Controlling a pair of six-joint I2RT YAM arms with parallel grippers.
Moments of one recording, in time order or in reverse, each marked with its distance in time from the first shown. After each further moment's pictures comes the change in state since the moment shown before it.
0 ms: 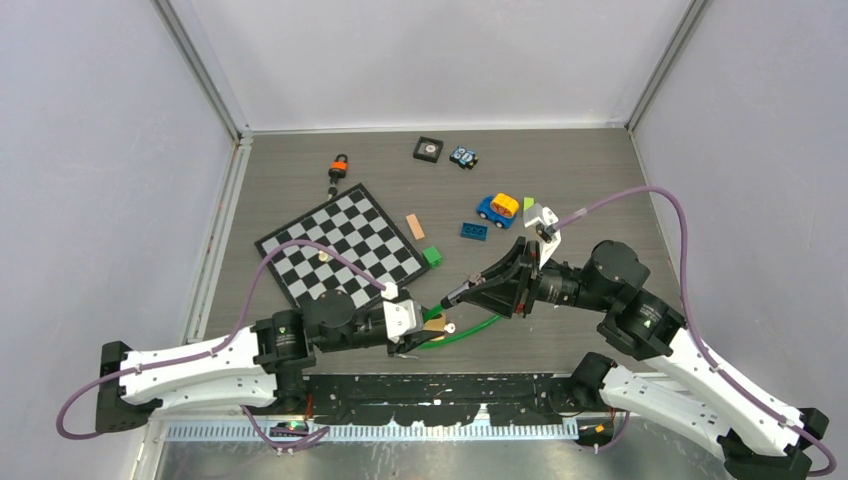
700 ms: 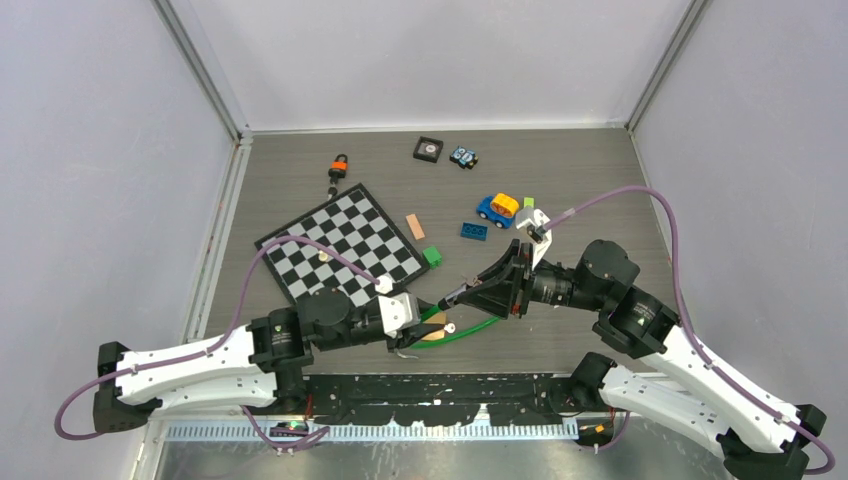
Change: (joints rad) left arm -0.001 -0.008 0.032 -0.004 -0.036 -0.013; right arm 0.000 0.020 -0.018 -0.020 -0.001 -0.005
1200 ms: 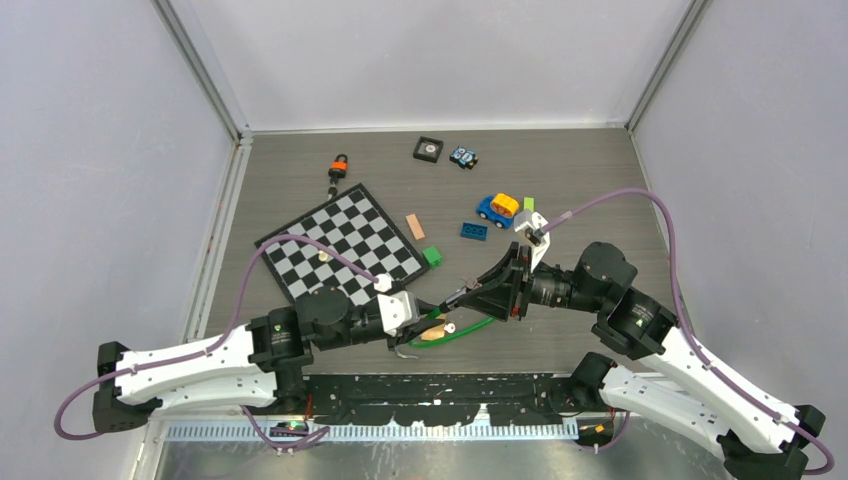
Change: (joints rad) left arm 0.000 0.001 0.014 0.006 -0.011 0.000; right arm 0.000 -0.008 -0.023 -0.002 -0.004 -0.001
